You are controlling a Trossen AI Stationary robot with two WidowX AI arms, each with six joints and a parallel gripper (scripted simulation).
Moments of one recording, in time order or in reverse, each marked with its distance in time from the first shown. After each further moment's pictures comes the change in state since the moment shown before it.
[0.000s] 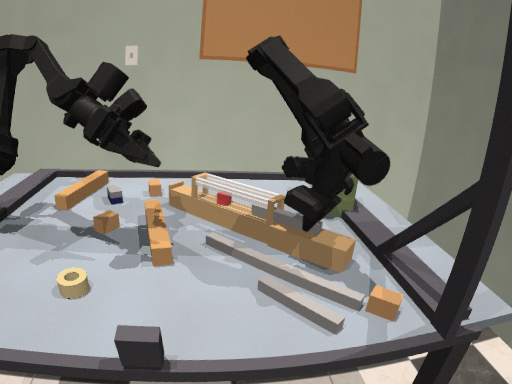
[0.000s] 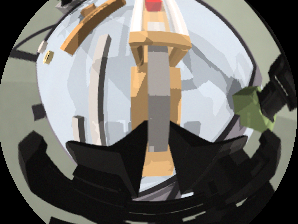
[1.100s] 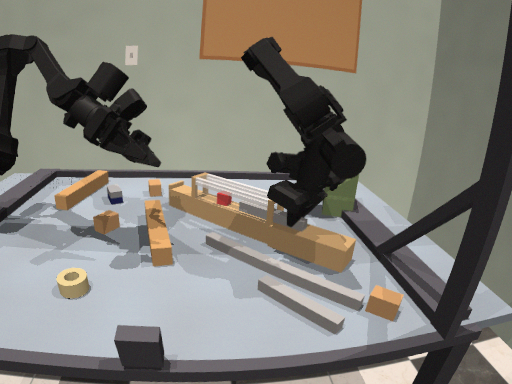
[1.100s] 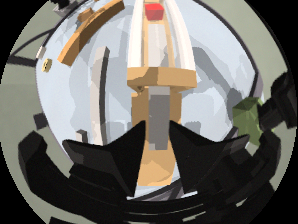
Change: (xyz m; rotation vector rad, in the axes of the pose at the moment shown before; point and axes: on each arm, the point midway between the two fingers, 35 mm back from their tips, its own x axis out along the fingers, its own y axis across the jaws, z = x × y) left arm 0.000 0.000 0.000 0.000 0.000 0.000; right arm 0.007 0.001 0.031 0.005 0.000 0.005
